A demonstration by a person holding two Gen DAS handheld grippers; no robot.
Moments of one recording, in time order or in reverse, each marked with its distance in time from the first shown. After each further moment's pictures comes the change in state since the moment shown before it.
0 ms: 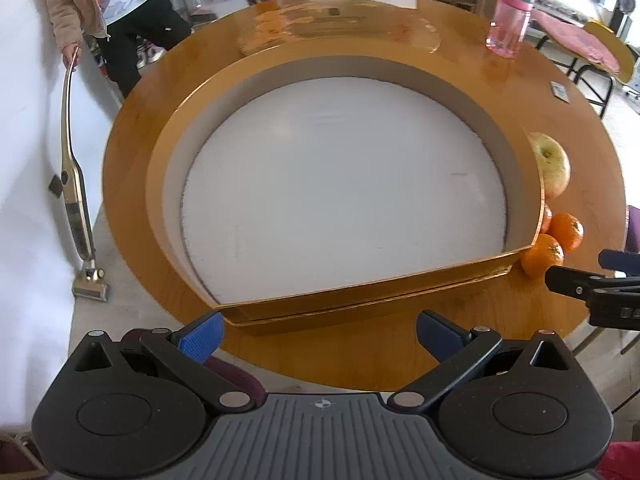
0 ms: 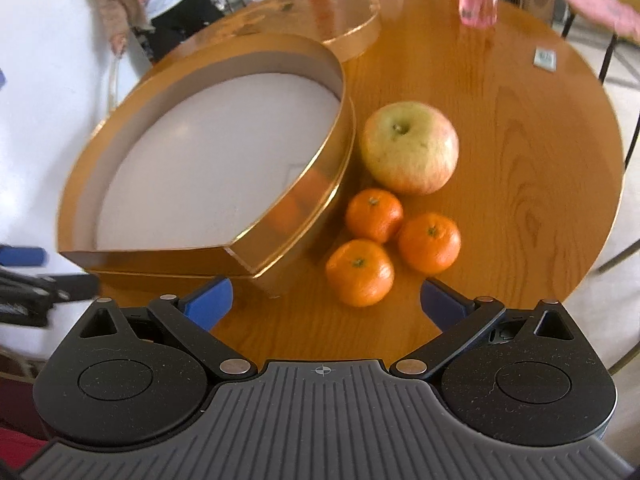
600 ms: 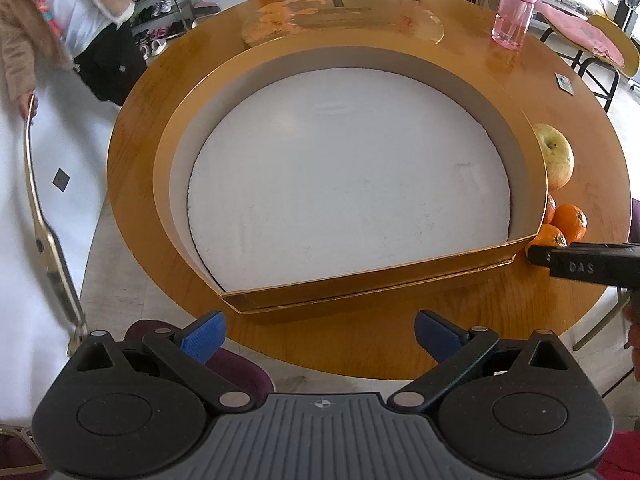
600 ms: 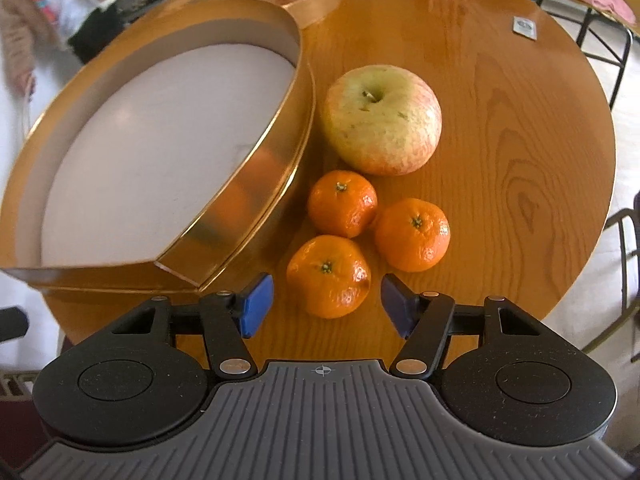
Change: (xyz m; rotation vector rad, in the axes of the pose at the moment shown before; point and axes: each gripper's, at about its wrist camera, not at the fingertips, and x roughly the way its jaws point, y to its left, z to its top) left arm 0.001 0.000 -0.005 0.008 0.022 0.001; right arm 0.041 -0.002 0.011 0.070 0.087 -0.101
